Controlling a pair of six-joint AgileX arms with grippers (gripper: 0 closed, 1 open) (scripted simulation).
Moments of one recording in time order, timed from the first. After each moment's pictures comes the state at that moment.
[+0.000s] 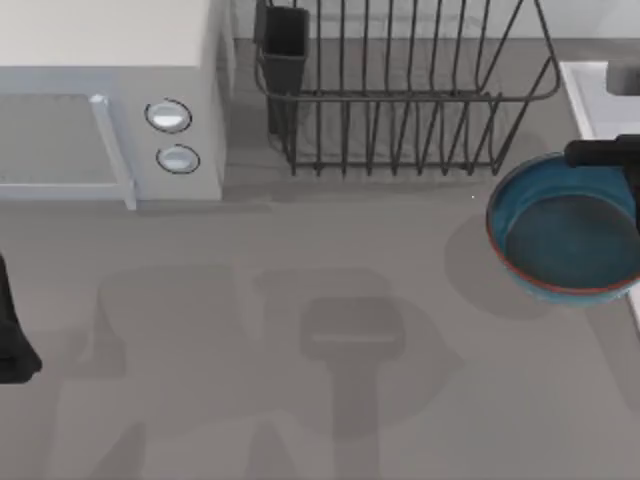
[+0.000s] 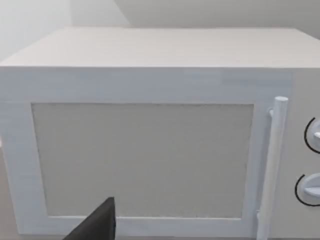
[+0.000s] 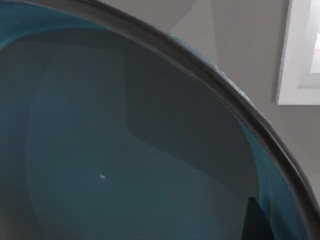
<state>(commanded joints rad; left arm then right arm) 0.00 0.00 0.00 0.00 0.00 0.00 0.23 1.74 1.57 -1.40 0.00 0.25</state>
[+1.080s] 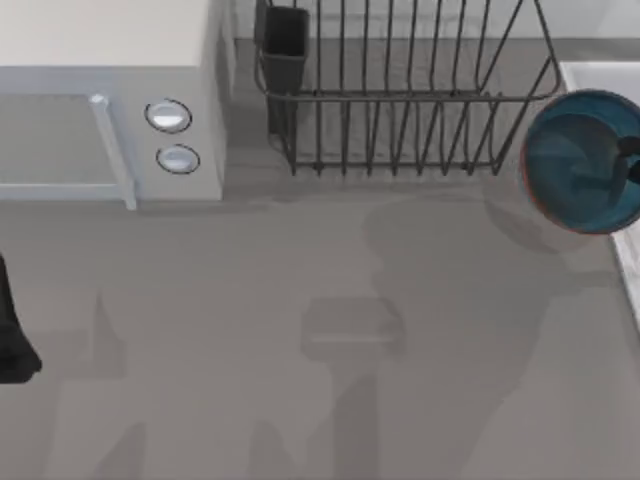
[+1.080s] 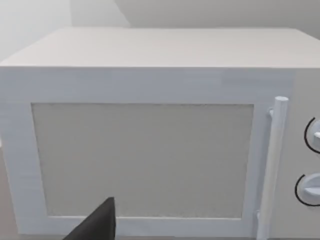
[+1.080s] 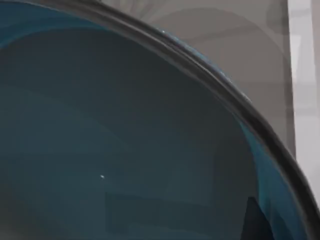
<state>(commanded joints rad) 0.00 0.00 0.00 0.00 0.00 0.00 -0.07 1.69 1.01 -0.27 -0.32 0.15</state>
